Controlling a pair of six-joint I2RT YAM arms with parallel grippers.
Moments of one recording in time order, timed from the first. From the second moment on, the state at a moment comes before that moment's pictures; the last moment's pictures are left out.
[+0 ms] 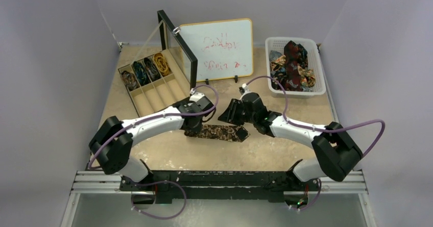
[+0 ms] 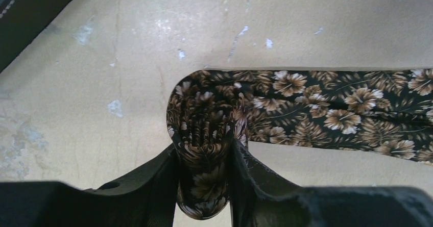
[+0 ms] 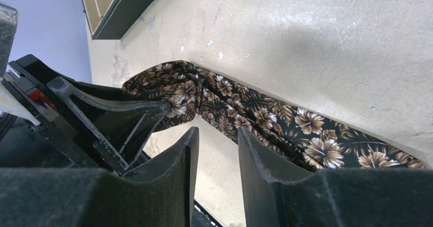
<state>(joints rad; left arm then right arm) -0.83 1.49 0.98 -0.74 -0.44 -0.68 0.69 1.42 0.68 0.12 -0.21 0.90</state>
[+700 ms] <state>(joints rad) -0.92 1.65 1.10 -0.65 -0.29 -0.68 0.65 1.40 0.59 0.13 -0.23 0.91</state>
